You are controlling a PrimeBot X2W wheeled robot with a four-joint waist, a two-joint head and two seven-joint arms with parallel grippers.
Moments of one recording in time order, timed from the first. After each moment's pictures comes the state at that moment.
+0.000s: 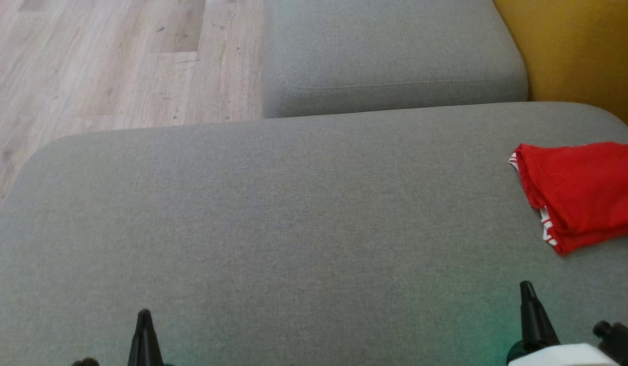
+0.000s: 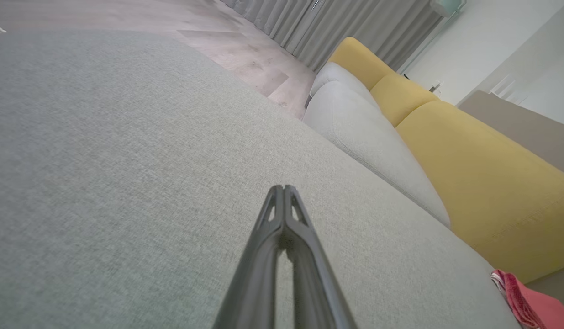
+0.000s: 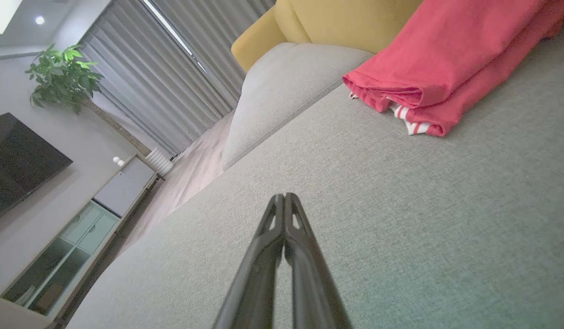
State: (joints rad) left arm 0.20 0.06 -0.10 0.20 -0.72 -0.01 -0.14; right arm 0.19 -0.08 0.04 0.23 0.71 0.12 -0.14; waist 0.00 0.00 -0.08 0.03
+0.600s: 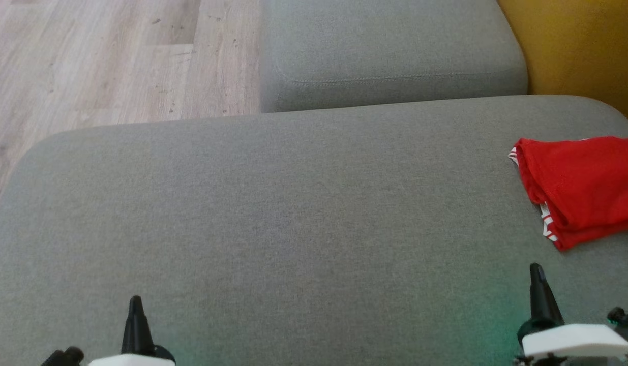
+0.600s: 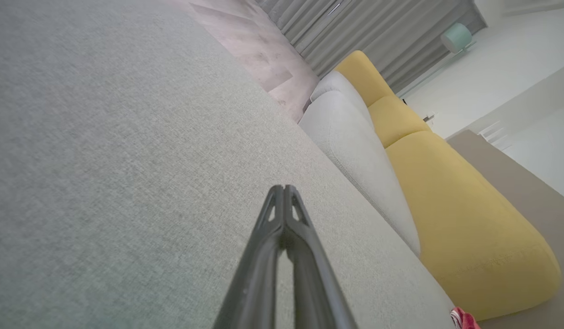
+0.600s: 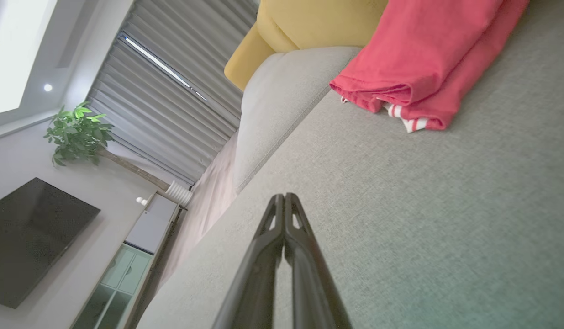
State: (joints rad) left arm 0.14 0.06 -0.07 0.22 -0.92 -0.04 -0.10; right arm 0.14 -0.08 0.02 0.24 0.91 0.12 -0.09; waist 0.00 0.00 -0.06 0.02
